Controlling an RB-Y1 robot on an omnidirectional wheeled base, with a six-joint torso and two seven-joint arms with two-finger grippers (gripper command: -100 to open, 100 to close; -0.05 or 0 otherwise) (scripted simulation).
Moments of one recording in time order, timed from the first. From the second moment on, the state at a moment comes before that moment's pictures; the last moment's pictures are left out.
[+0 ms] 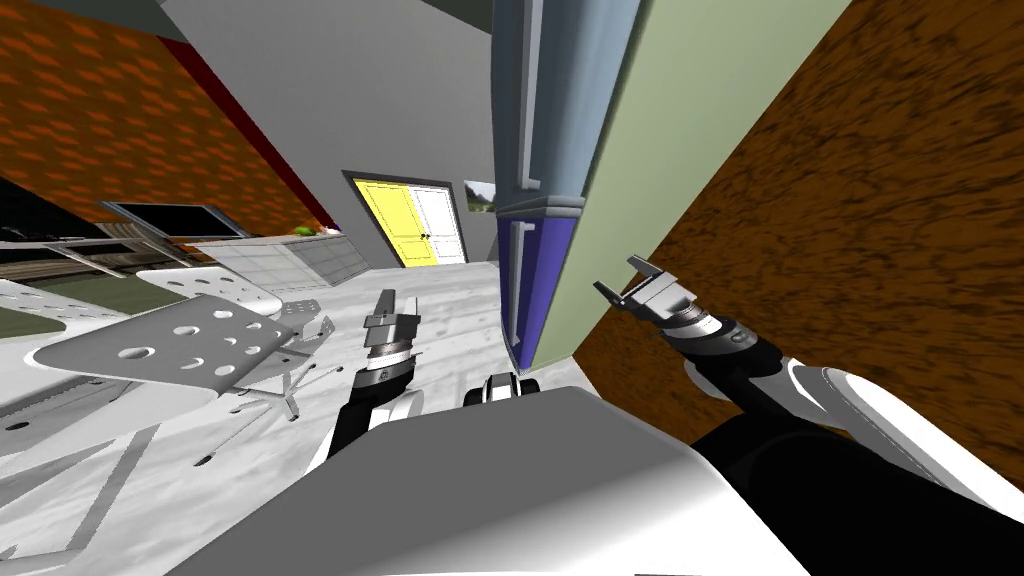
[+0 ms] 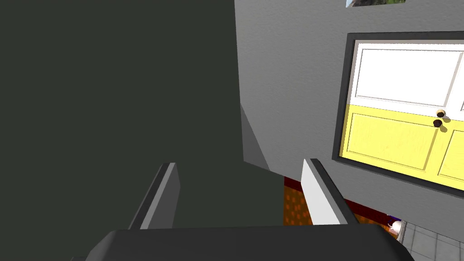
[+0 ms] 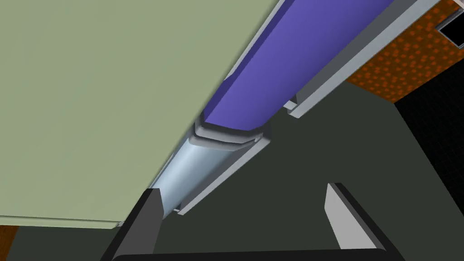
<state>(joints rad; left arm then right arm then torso) 0.54 0.03 -0.07 -2.34 -0.04 -0.42 0.00 0.69 -0.56 -0.79 -2.45 0.47 -0.61 0.38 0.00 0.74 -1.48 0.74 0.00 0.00</state>
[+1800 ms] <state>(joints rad) 0.54 0.03 -0.07 -2.34 -0.04 -0.42 0.00 0.75 -0.73 -1.07 -2.44 0.62 -0.60 0.49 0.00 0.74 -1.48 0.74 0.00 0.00</state>
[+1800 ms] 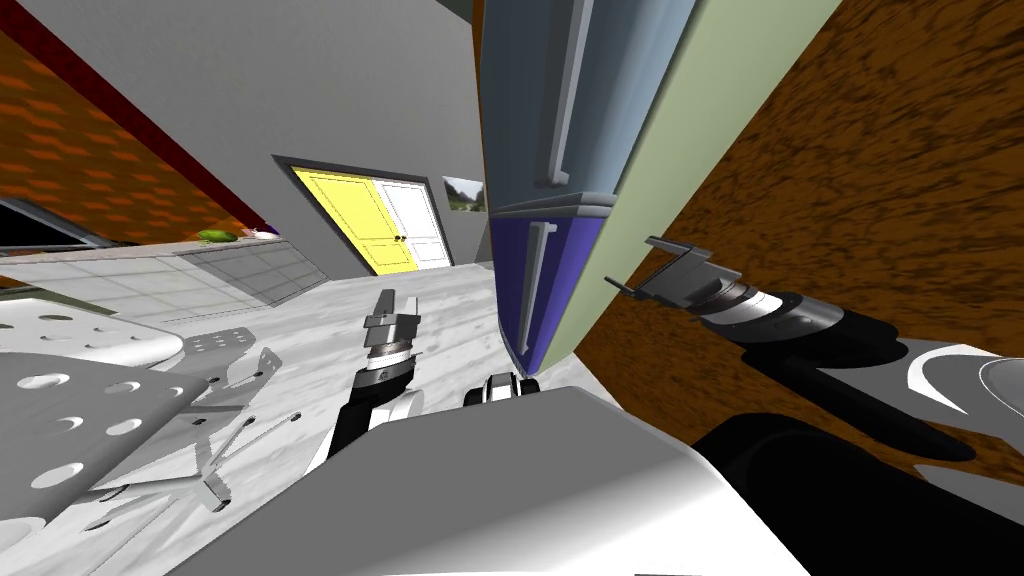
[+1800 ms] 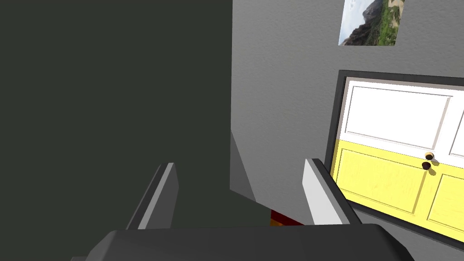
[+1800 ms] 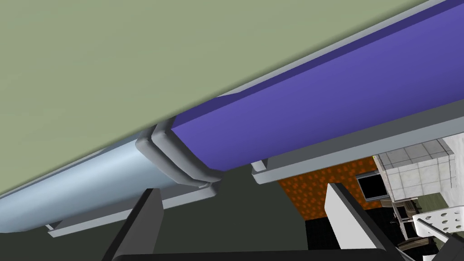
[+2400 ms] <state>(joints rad) 0.54 0.03 -0.07 -2.34 -0.04 -0.42 0.00 0.77 -0.77 -1.14 -2.44 0.64 -0.60 0.50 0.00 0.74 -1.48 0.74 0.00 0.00</state>
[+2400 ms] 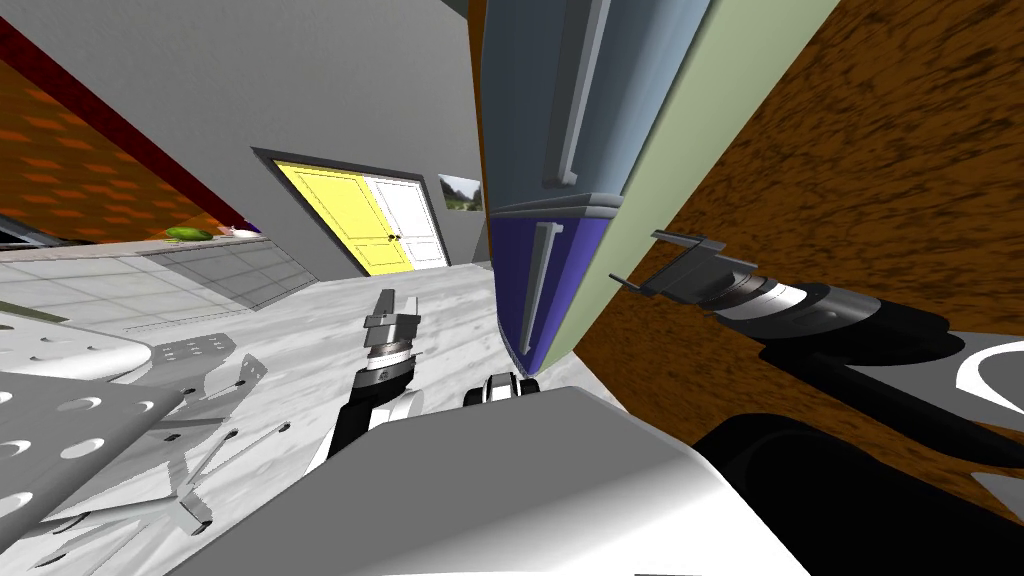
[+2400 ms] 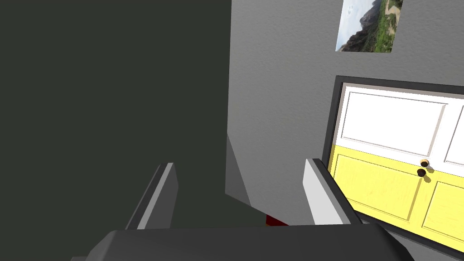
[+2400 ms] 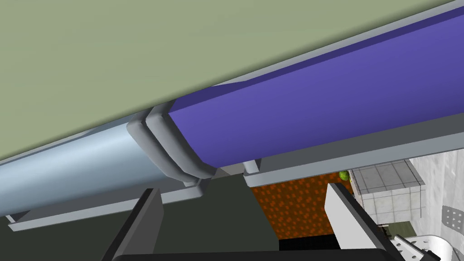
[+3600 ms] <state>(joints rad) 0.54 0.03 -0.07 -2.34 -0.04 -0.42 0.00 0.78 -0.80 -1.19 -2.43 0.66 -0.60 0.51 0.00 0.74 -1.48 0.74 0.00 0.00</state>
